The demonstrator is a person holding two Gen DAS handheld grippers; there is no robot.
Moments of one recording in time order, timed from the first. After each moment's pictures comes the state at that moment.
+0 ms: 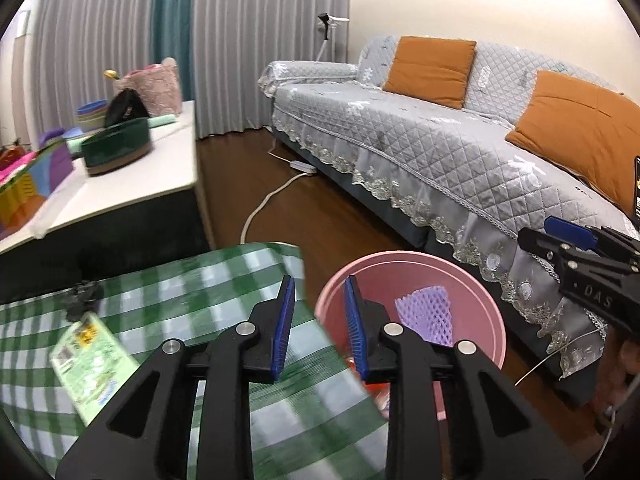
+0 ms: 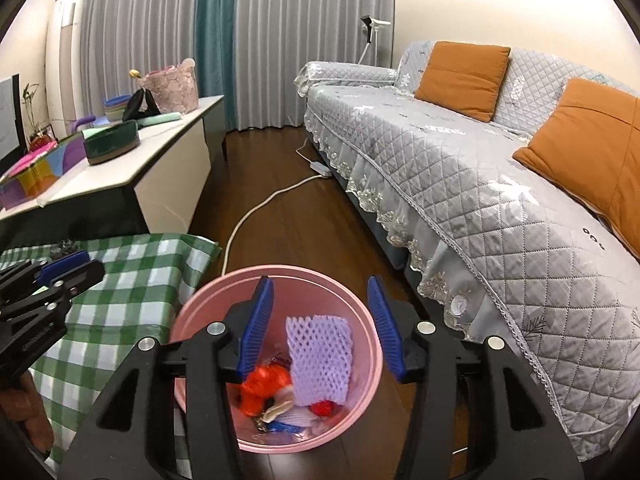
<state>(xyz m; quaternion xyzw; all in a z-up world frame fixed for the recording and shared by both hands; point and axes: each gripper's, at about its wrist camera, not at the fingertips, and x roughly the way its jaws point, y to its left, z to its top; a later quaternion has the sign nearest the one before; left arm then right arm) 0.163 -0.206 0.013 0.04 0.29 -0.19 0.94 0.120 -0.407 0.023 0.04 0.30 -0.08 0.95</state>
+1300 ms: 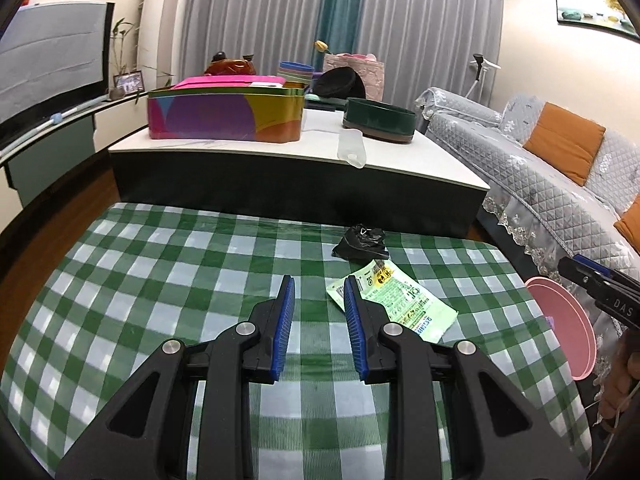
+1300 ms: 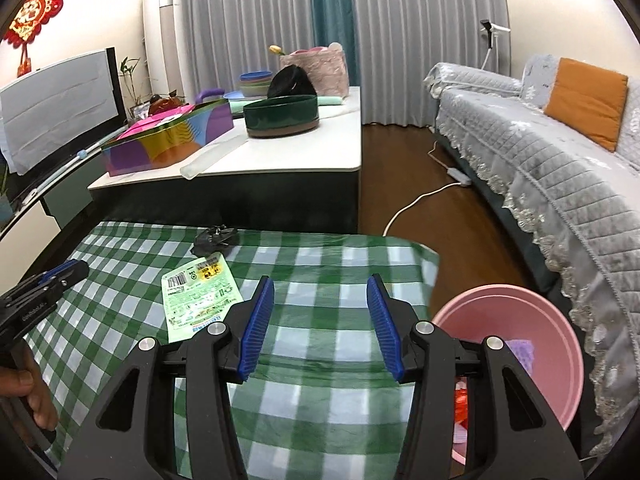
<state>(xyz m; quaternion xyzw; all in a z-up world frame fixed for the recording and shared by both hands) 0.130 0.070 0.003 -0.07 0.29 0.01 0.96 0.166 -0.197 0.020 0.04 0.31 0.12 0.94</state>
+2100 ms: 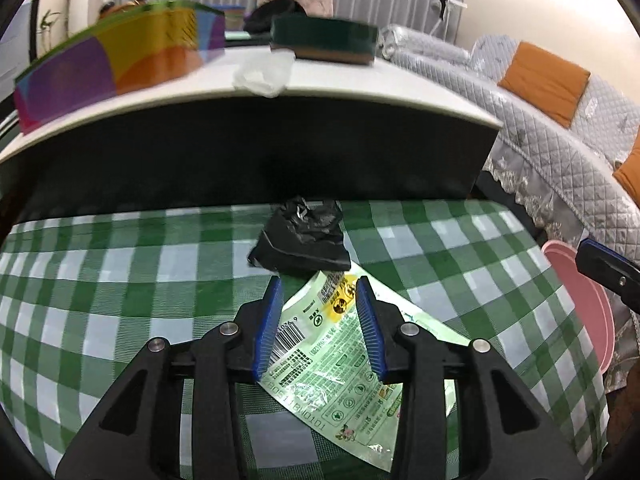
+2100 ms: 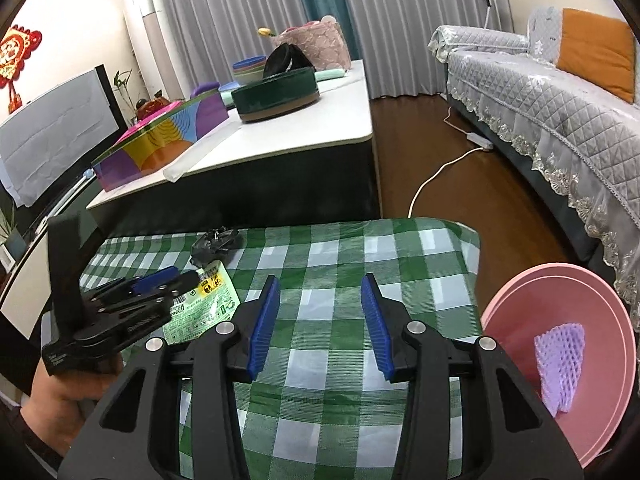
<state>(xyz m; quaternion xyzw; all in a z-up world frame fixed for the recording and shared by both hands) 0.253 0.022 -0.055 -0.02 0.39 -0.07 0.92 0.217 -0.194 -0.011 0.10 0.35 0.15 0.92</state>
